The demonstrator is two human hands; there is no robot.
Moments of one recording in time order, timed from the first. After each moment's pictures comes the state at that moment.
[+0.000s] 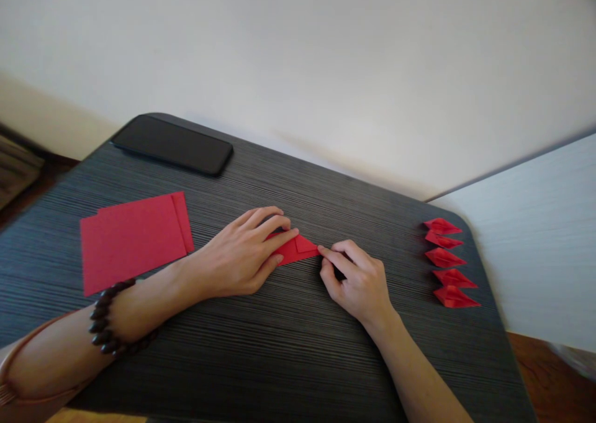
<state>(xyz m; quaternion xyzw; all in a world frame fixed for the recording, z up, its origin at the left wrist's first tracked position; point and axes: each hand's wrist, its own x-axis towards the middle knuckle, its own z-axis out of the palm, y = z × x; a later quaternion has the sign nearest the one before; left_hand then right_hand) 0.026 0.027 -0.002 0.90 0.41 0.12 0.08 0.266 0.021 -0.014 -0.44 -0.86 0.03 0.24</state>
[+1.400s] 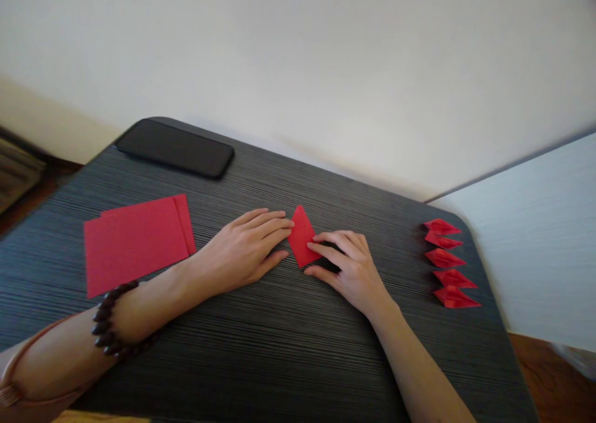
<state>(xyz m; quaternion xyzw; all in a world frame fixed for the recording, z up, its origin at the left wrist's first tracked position) 0.027 0.030 -0.012 0.90 0.40 0.18 0.02 0.267 0.037 -0.011 -0.38 -0.90 0.10 0.21</state>
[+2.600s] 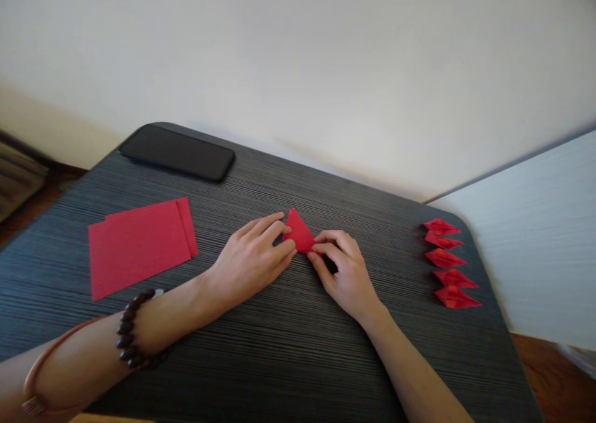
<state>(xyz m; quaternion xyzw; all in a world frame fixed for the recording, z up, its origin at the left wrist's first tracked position) 0.046 0.019 -0.007 0.87 0.45 0.19 -0.02 0.251 0.029 -0.018 -0.45 -0.83 0.17 0.28</state>
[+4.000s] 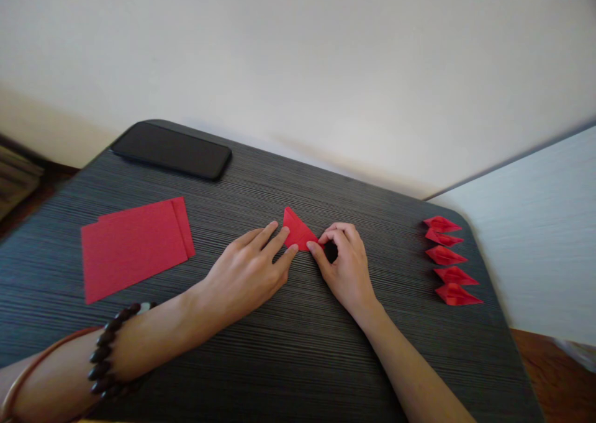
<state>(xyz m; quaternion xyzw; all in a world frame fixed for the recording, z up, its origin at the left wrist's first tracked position) 0.047 0.006 0.000 0.89 0.43 0.11 -0.07 0.242 0.034 -0.021 -0.56 -0.77 0.15 0.26</state>
